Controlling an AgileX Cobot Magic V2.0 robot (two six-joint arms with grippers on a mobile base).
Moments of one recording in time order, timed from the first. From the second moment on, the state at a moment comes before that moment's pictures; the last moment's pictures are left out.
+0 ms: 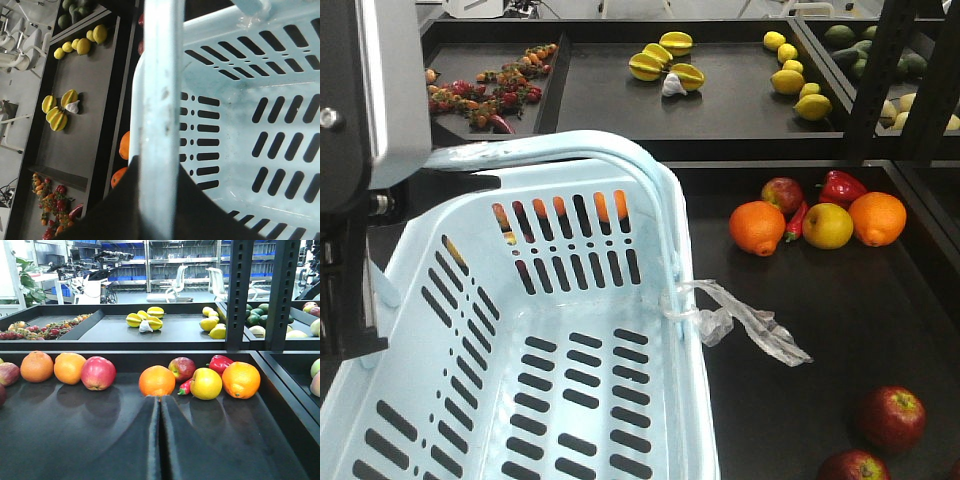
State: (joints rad) left arm -0.81 1.09 -1.38 0.12 0.97 0.81; right arm 0.06 -0.01 0.03 -0.02 0.10 0.04
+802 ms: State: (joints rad) left arm -0.81 1.09 -1.38 0.12 0.97 0.81; right arm 0.06 -0.01 0.03 -0.02 0.10 0.04
